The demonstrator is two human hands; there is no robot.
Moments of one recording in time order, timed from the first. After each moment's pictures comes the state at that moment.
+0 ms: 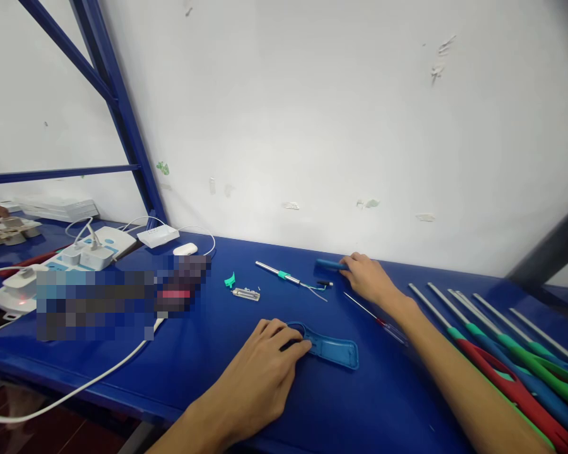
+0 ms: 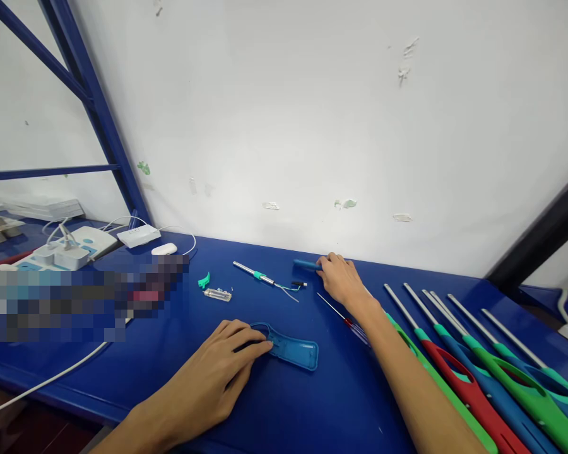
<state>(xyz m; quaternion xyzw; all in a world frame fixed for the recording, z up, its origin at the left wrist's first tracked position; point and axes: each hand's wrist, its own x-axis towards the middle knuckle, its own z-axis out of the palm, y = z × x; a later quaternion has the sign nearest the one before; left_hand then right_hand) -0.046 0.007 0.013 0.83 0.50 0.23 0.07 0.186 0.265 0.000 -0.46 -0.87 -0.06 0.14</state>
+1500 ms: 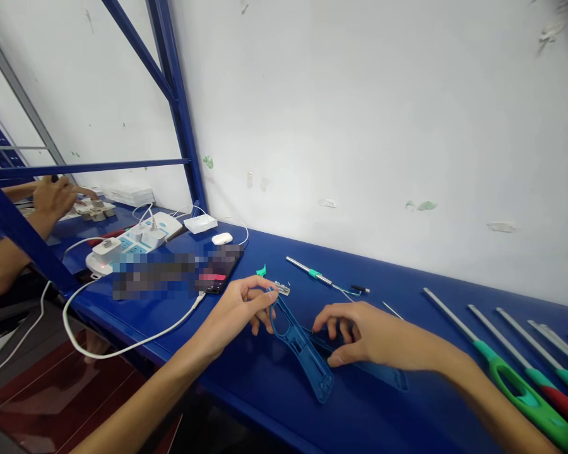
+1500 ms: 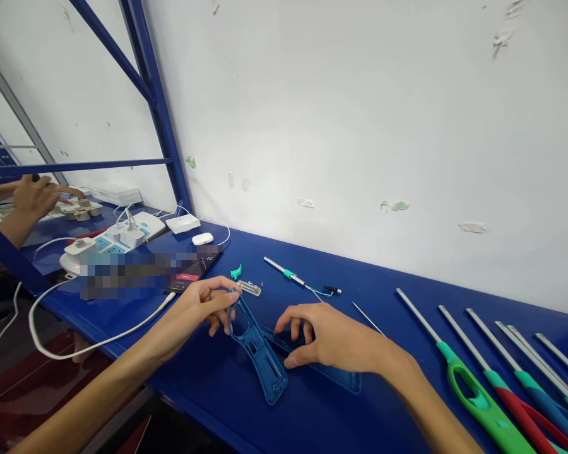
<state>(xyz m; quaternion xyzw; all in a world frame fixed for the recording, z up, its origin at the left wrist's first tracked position) -0.113 0.017 0.037 0.45 0.58 0.52 0.44 0.131 0.138 0.054 -0.24 -0.89 0.39 0.01</state>
